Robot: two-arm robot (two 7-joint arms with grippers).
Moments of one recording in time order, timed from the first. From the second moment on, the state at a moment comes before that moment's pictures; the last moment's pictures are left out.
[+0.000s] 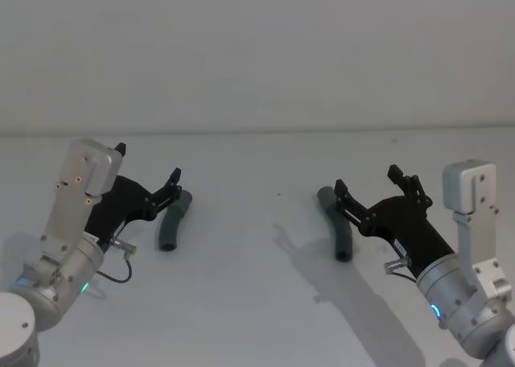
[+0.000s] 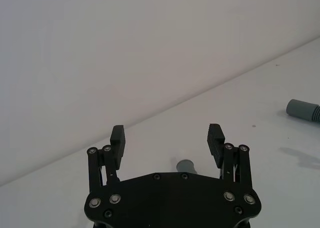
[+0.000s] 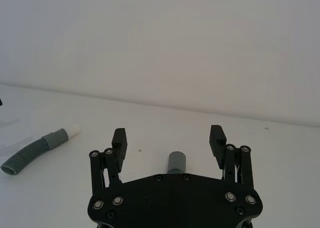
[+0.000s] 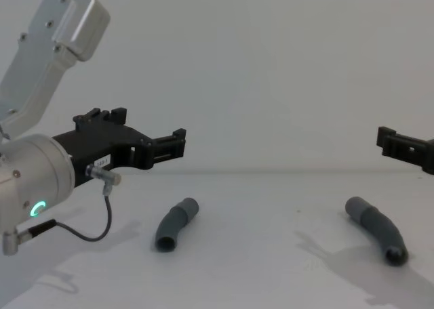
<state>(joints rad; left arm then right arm) -0.24 0.38 0.45 -1.63 -0.20 0.01 -0.01 -0.01 0.34 -0.23 -1.77 0.29 0.03 0.07</state>
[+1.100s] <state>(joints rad) -0.24 0.38 0.45 -1.63 -0.20 0.01 -0.01 -0.01 0.34 -0.23 -1.77 0.29 0.03 0.07</state>
